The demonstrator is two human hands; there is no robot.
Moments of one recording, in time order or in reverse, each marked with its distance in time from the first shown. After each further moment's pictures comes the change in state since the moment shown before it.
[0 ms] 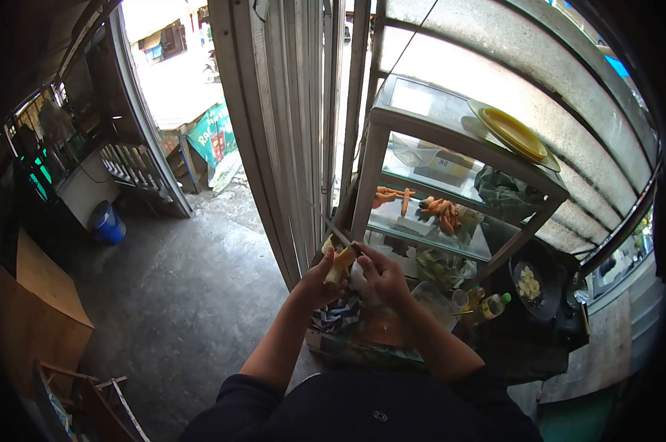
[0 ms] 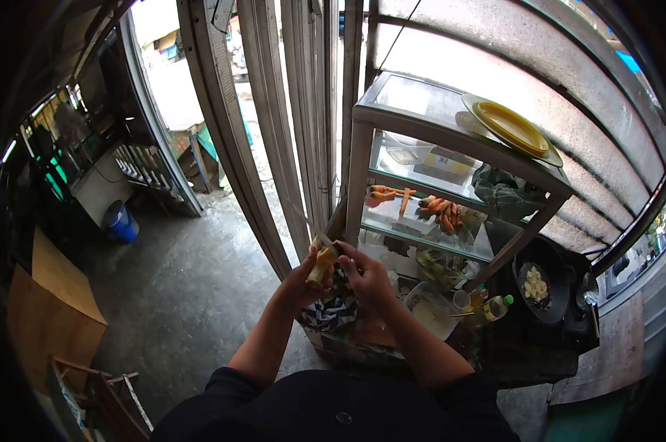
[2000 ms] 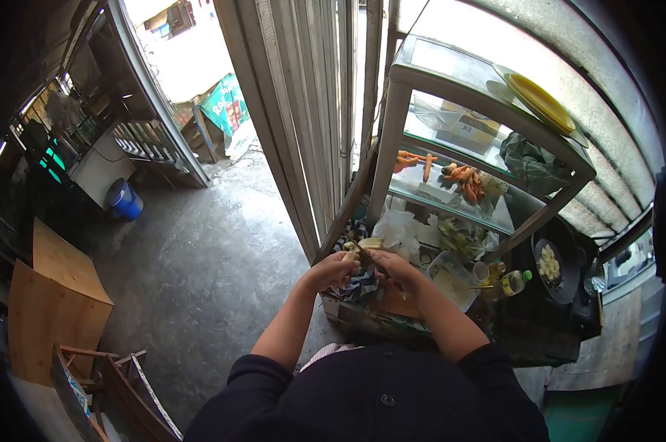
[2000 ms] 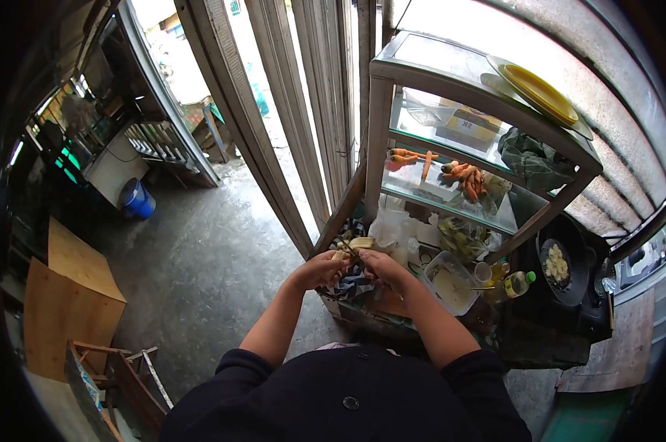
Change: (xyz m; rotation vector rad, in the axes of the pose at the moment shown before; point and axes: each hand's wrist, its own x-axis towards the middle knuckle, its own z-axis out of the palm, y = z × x) left_hand 0.001 -0.034 -0.066 0.476 -0.021 -0.231; right_hand -0.010 0.114 0.006 0.359 -0.470 0.709
